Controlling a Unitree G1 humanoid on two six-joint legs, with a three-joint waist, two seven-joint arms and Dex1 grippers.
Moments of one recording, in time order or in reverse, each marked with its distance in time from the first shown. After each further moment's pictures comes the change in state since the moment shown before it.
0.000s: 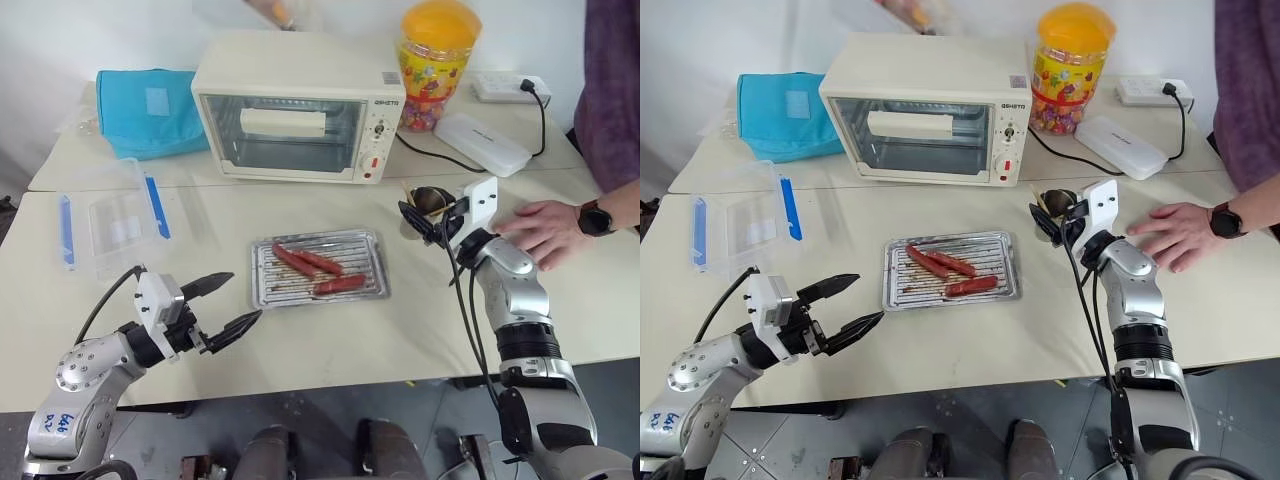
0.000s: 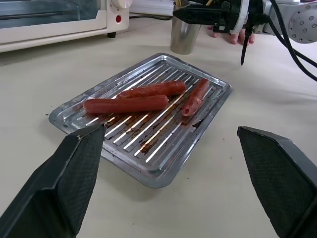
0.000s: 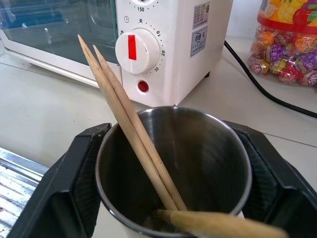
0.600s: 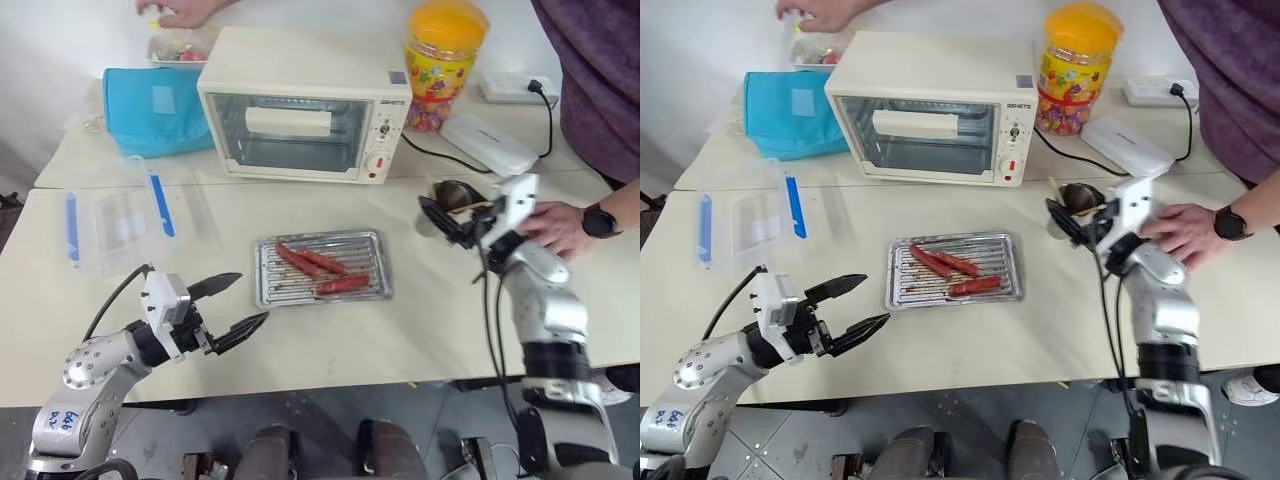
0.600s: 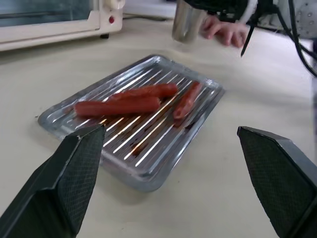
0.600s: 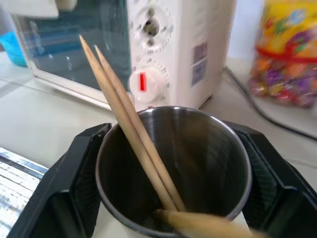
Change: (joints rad) left arm -0.030 0.001 -0.038 -0.033 -0.023 0.025 -0.021; right arm 0.179 -0.099 -0.109 -0.338 0.147 0.155 0.027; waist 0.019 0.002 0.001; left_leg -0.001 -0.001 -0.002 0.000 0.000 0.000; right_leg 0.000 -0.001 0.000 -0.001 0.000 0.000
